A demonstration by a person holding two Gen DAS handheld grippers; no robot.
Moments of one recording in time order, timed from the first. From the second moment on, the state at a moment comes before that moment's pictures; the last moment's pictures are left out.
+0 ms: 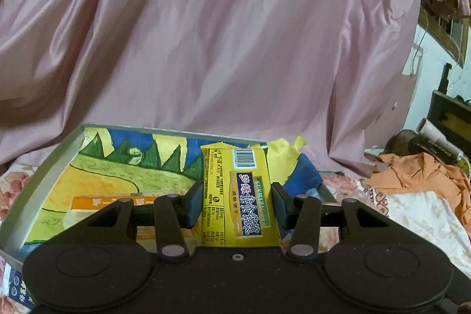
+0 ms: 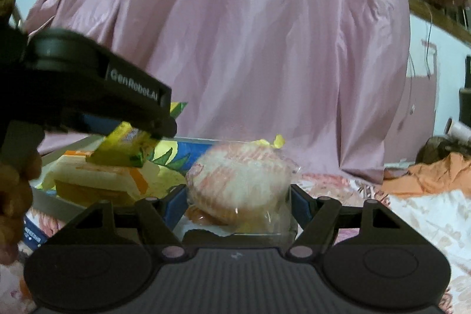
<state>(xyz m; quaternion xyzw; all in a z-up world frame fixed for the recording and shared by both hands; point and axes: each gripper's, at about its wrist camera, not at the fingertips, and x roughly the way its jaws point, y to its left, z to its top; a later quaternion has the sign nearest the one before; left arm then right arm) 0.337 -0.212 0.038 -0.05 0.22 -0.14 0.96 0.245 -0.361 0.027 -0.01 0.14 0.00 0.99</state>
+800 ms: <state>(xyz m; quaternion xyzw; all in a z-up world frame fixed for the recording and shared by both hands) 0.308 -0.194 0.054 -0.09 0.18 -0.11 0.97 0.241 -0.360 0.029 0.00 0.15 0.01 0.99</state>
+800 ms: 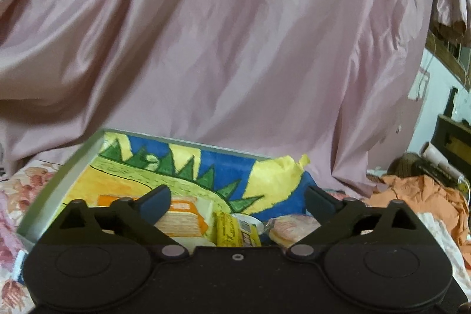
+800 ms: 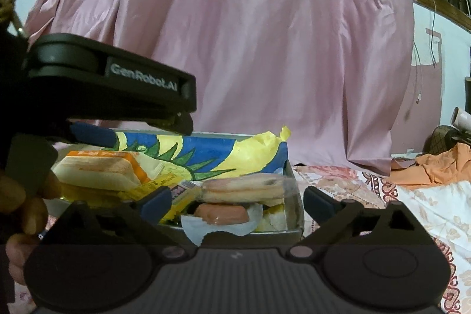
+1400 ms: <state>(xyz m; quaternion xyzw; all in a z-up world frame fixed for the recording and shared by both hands) 0.219 -0.121 0.084 -0.08 0.13 -0.05 0.99 0.173 -0.339 0.063 -0.03 0.05 0.00 1.00</state>
